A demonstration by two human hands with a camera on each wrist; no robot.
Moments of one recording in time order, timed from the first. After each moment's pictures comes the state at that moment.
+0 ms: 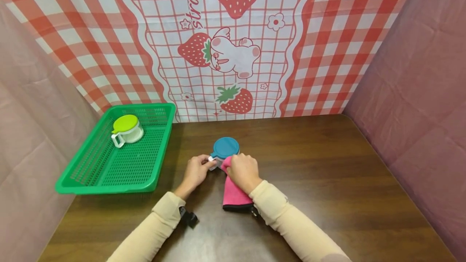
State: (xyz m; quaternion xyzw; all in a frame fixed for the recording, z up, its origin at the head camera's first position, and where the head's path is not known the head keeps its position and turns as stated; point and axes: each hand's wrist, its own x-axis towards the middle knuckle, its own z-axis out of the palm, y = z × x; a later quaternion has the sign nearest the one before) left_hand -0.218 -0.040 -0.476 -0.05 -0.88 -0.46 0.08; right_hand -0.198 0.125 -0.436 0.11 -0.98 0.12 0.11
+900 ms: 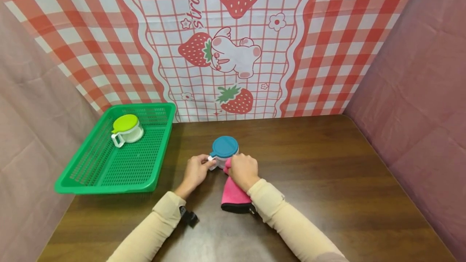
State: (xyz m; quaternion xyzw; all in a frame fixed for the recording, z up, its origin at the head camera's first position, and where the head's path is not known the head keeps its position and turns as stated) left_hand -0.220 -0.040 -0.476 -0.05 -0.87 -0.47 0.09; right_hand -0.210 0.125 -0.448 0.08 -0.99 0.10 0.09
